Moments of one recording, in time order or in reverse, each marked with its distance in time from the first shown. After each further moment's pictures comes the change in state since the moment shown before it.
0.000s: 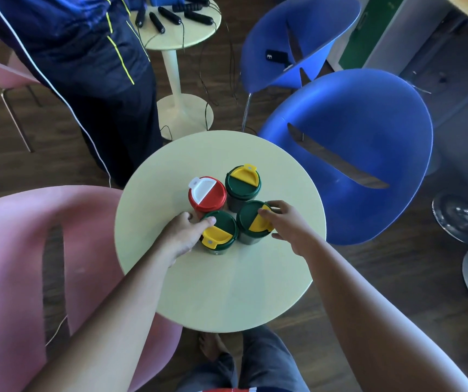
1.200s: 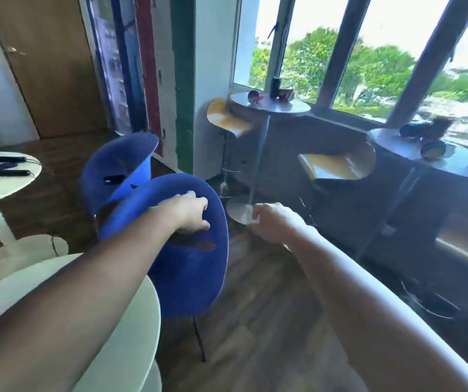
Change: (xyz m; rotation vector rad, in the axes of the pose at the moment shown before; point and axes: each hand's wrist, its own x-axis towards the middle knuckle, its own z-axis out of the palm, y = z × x) left_hand -0.207 0.346 0.249 1.281 0.044 1.014; right_hand -0.243 0.001 -0.379 -0.880 0.672 -0.152
